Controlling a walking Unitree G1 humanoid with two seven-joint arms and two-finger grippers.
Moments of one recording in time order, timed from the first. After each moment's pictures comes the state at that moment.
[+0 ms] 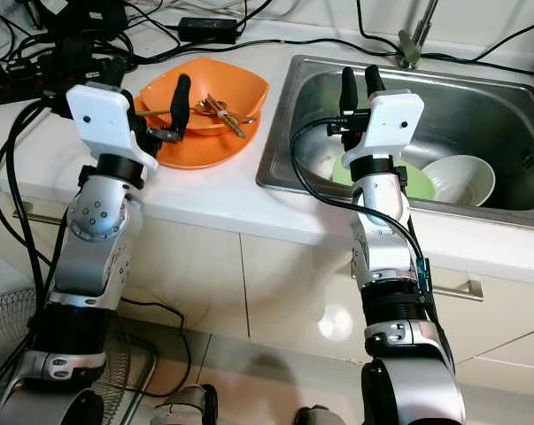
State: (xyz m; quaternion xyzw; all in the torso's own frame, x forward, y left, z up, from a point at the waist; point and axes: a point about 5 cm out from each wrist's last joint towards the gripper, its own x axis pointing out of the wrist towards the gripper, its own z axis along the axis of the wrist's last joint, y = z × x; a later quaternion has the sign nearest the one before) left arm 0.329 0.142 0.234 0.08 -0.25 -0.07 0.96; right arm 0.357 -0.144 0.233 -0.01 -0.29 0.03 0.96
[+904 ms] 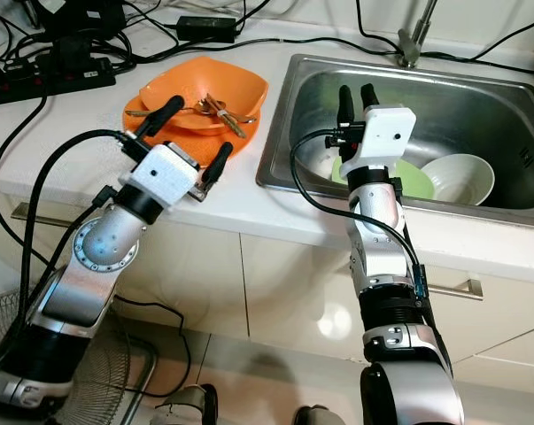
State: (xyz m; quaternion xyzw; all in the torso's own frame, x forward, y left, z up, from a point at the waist) left arm 0.314 0.116 0.218 0.35 -0.24 -0.18 0.88; right arm 0.359 -0.145 0.216 0.00 -0.26 0.03 0.97
